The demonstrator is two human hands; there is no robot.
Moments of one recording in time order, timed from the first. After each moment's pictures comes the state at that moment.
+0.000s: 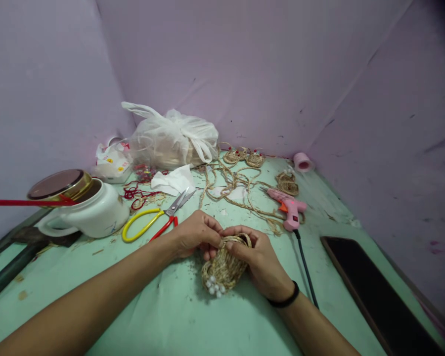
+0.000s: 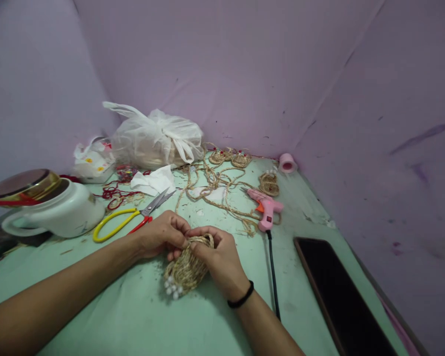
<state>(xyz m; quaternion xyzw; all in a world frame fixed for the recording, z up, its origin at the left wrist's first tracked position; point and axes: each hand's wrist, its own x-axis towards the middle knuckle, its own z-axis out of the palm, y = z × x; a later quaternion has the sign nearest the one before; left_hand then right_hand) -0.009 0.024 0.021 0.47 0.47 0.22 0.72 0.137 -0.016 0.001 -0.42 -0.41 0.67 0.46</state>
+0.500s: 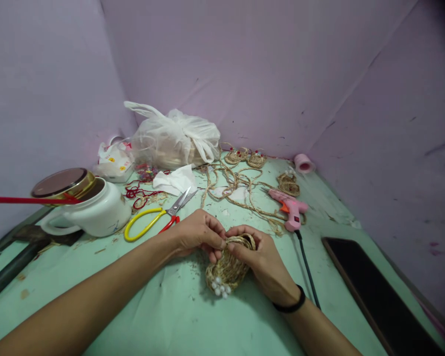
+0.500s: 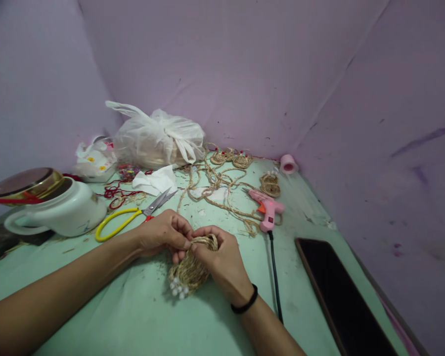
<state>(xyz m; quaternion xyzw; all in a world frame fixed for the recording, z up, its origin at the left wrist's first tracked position) -0.014 0.022 0.025 0.46 0.44 0.22 0.74 0.134 -0.020 0.011 -0.49 -0.45 0.59 0.45</state>
